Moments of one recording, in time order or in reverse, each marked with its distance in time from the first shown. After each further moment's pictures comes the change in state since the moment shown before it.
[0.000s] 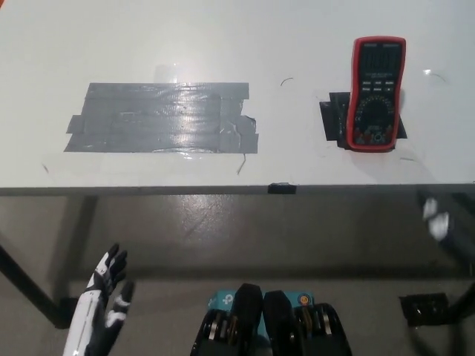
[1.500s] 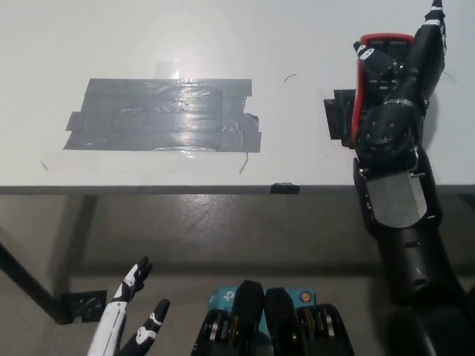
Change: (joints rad) left_arm 0.019 0.025 -0.064 0.029 0.166 -0.051 0.000; right_arm -0.771 0.104 -0.050 0.953 -0.123 0.399 -0.486
